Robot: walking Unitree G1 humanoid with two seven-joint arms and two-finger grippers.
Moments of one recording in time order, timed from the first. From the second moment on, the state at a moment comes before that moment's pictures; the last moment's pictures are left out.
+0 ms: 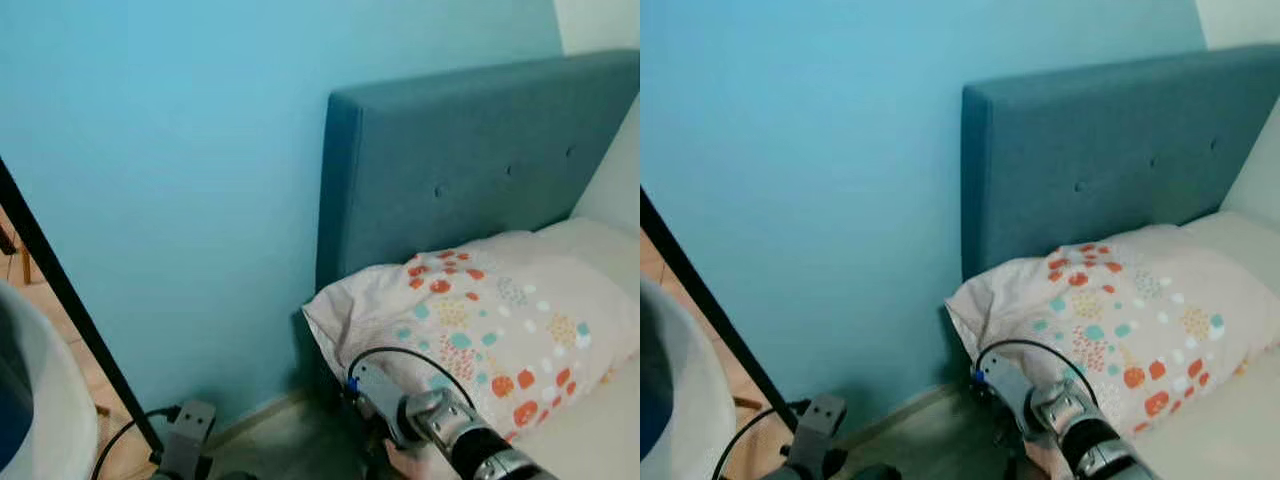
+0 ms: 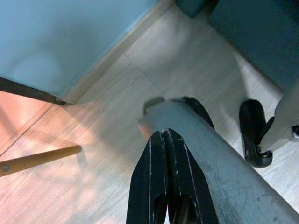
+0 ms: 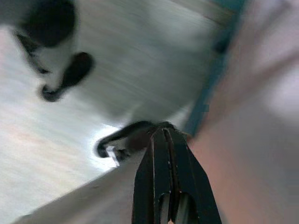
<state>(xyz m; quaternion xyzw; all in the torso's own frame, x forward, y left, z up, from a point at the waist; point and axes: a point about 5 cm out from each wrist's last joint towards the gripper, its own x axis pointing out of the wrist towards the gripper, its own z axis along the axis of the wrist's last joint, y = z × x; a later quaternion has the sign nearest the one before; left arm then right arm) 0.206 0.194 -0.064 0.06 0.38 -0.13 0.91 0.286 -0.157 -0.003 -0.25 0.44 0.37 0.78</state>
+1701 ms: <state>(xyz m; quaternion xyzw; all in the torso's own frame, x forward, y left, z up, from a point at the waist) 0.268 0.182 0.017 0.10 0.12 -0.19 0.97 0.316 -0.320 0.081 -0.50 0.38 0.08 0.77</state>
